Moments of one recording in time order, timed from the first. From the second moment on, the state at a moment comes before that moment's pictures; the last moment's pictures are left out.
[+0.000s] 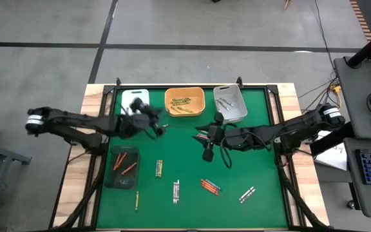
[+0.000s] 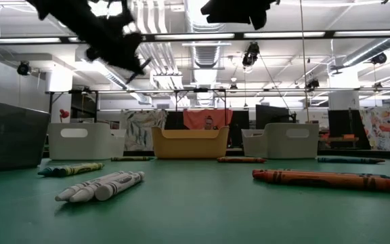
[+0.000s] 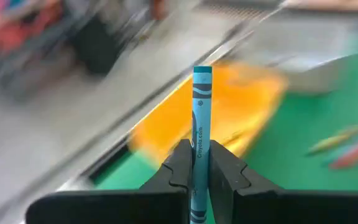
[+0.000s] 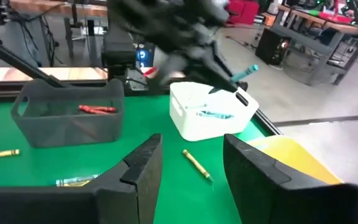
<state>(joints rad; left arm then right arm) 0.06 1.15 0.74 -0.17 -0.76 -0.21 0.20 1.42 0.99 0.15 0.51 0.01</state>
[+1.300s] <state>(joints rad) 0.72 1.59 0.84 -0.65 -0.49 -0.25 0.18 1.42 1.01 0.05 0.53 0.07</state>
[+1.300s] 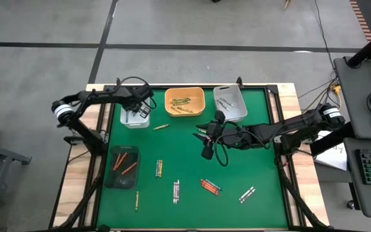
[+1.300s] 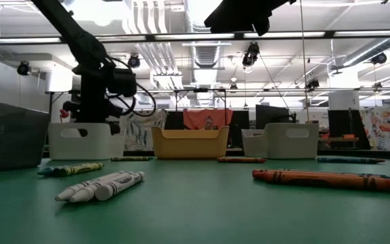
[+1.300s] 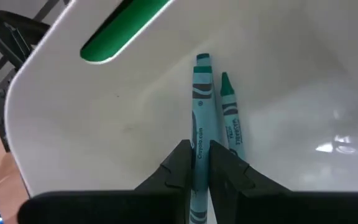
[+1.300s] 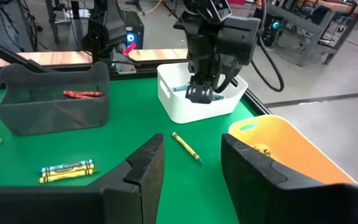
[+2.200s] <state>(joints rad) 0.72 1.59 0.84 -0.65 -0.53 -0.24 0.18 1.42 1.01 0.05 0.53 0.07</state>
